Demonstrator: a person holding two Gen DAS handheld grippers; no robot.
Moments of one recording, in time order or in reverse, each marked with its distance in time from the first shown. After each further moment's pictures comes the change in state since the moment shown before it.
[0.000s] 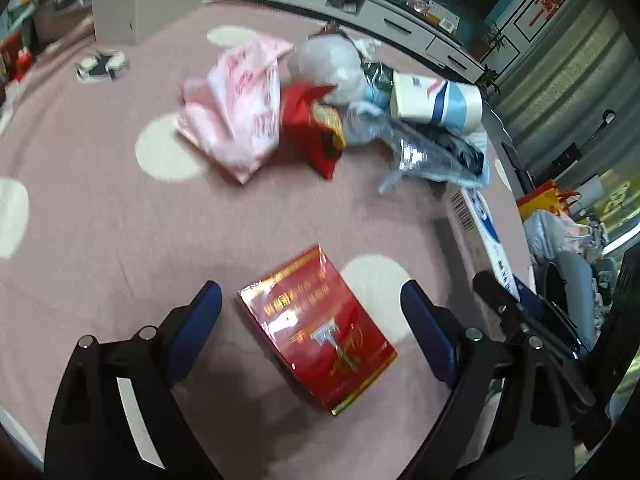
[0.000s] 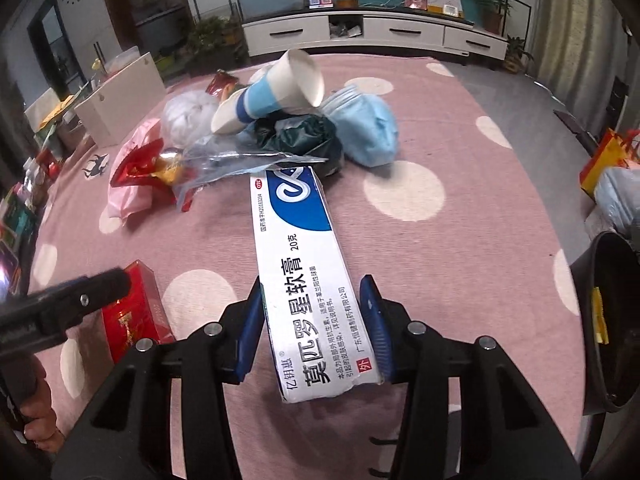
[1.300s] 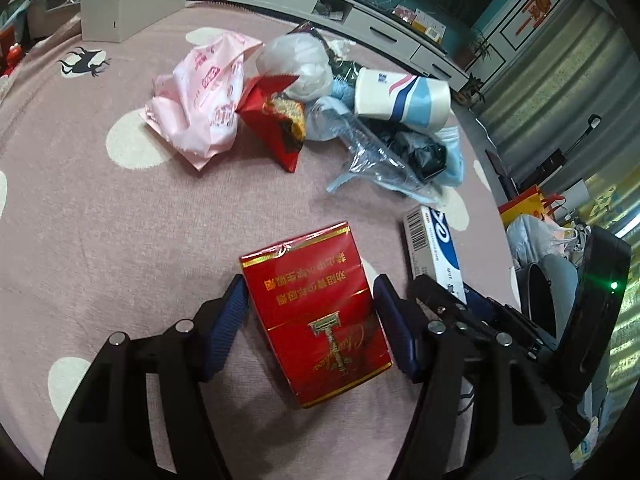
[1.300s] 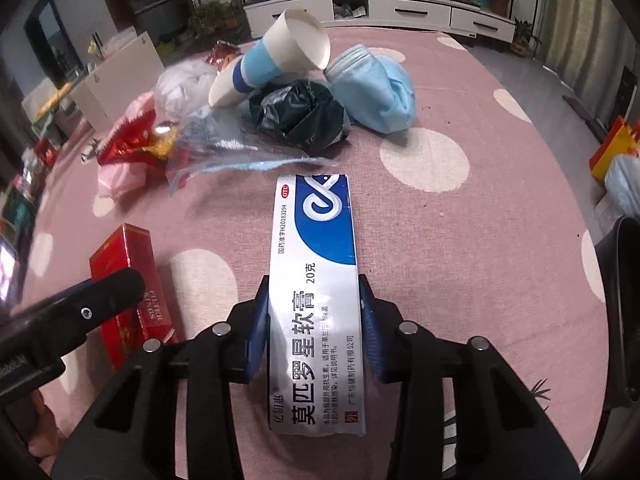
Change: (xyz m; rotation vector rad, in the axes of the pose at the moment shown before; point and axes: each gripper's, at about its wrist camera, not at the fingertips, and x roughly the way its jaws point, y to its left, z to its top) left arm -0.003 -0.015 -0.011 0.006 -0.062 -0.056; right arm 0.024 0.003 -0.005 0.013 0.068 0.045
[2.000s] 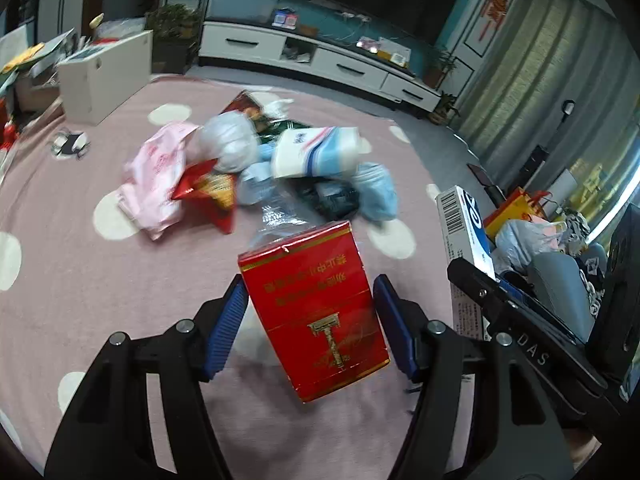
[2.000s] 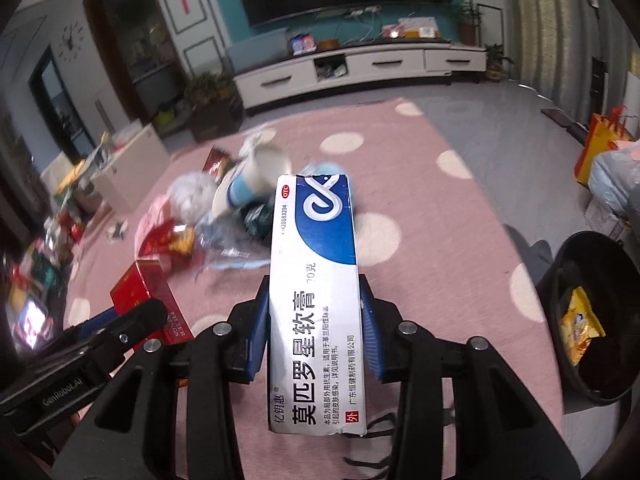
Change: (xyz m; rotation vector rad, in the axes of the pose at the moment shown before) left arm -0.045 -0.075 0.003 0.139 -0.162 -0.007; right arm -0.086 -0.039 0.015 0.103 -0.238 0.020
